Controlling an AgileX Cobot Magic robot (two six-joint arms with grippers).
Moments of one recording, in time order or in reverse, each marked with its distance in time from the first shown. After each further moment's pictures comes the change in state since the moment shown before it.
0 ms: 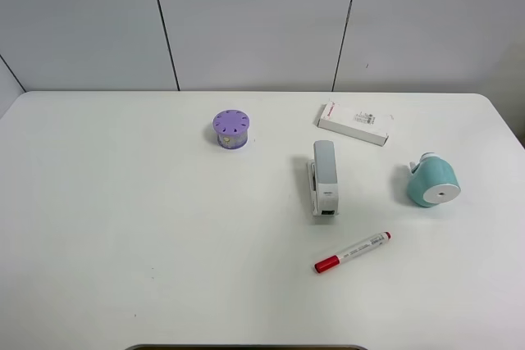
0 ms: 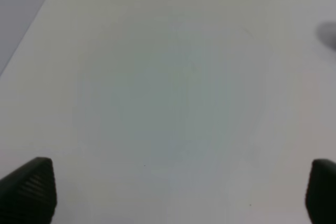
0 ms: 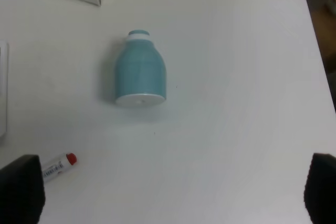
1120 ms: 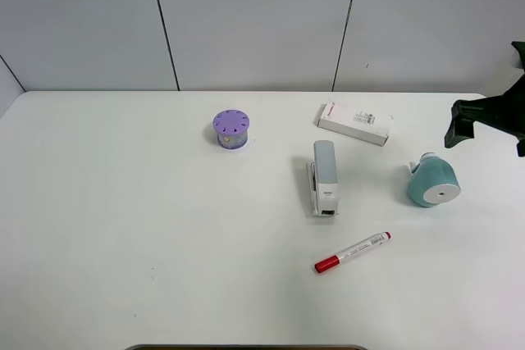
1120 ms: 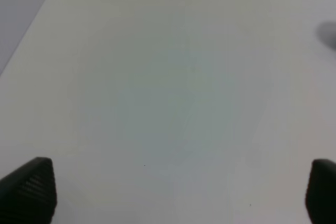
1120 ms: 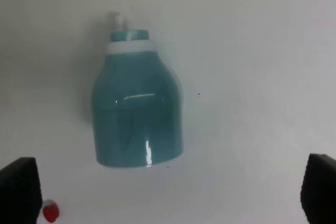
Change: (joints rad) left arm 0.000 0.000 0.000 0.000 0.000 0.000; right arm -0.197 0.675 -0.076 0.192 -0.268 -0.164
